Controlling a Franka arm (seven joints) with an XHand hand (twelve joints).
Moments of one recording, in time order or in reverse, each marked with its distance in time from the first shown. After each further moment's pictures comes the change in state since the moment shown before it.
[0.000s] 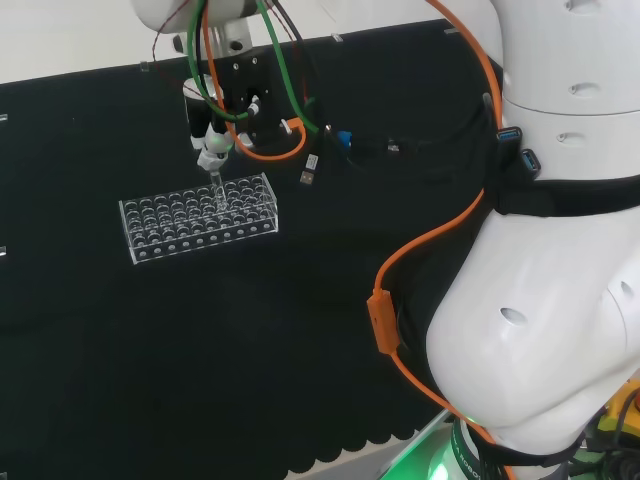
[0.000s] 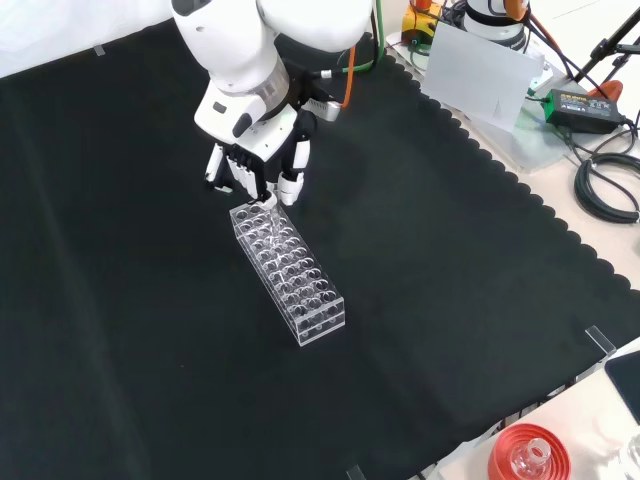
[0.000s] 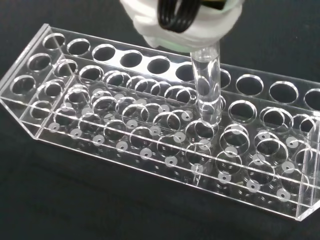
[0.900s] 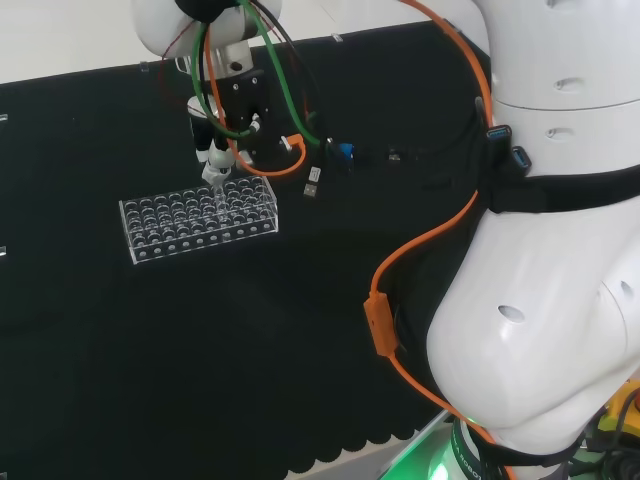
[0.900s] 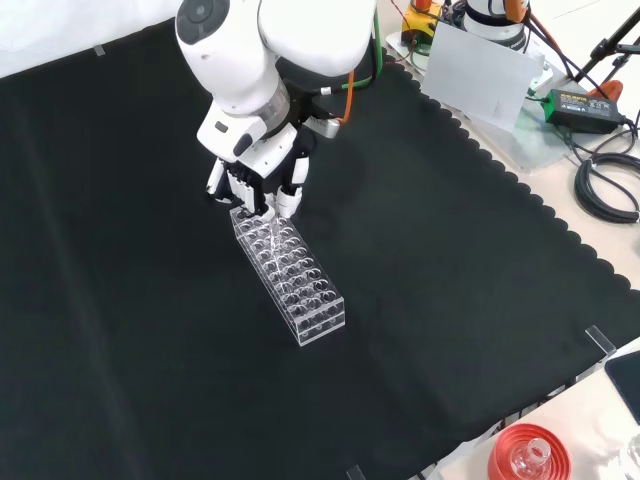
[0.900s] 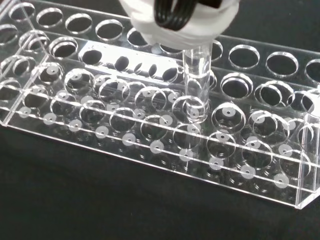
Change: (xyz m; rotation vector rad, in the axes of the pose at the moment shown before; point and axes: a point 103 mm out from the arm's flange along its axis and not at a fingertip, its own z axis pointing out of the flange) arm -0.004 0.011 0.029 0.003 -0.015 0.042
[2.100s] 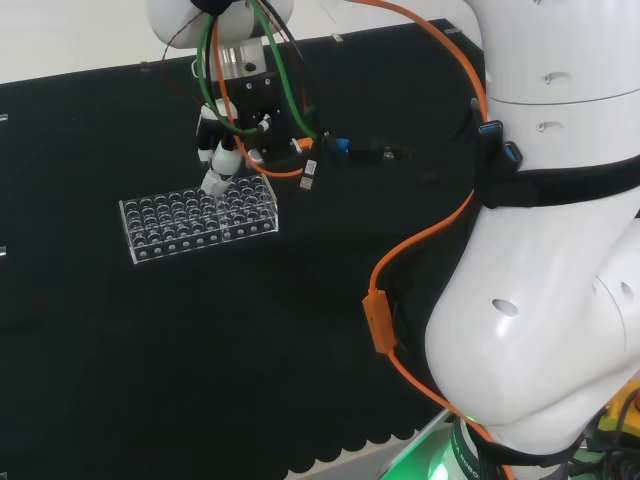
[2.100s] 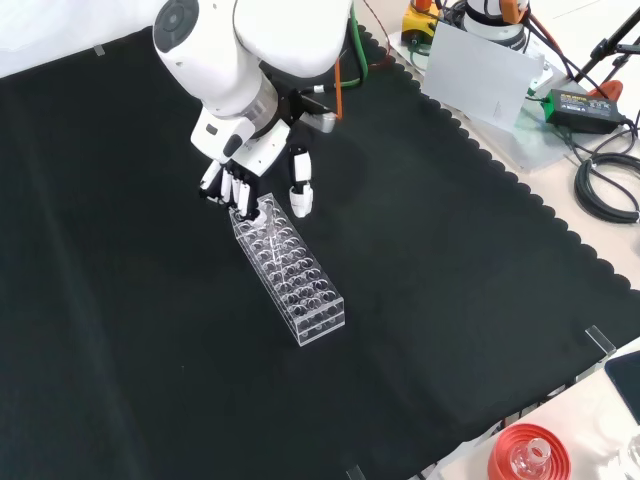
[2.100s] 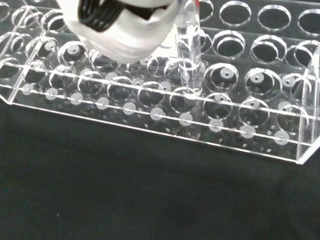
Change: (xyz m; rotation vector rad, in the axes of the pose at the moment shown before) arm -0.012 -0.005 0.011 0.091 0.077 0.007
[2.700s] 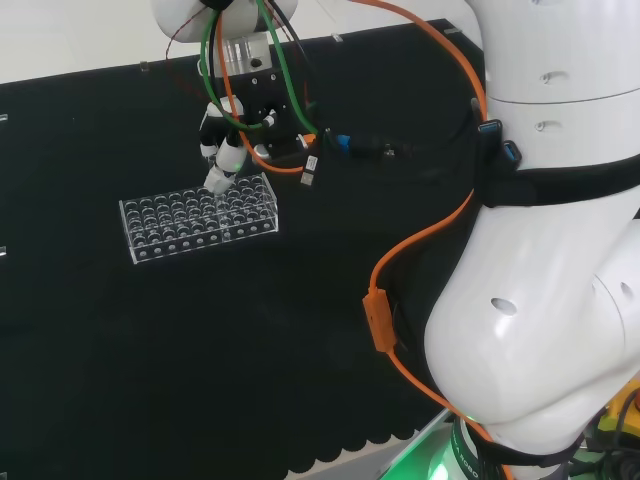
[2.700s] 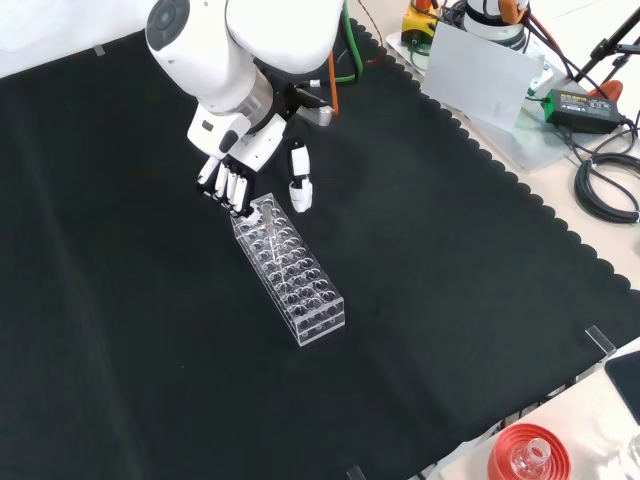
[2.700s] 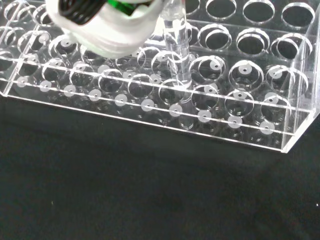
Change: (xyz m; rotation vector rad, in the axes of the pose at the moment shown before) arm -0.009 -0.005 -0.003 0.032 0.005 0.001
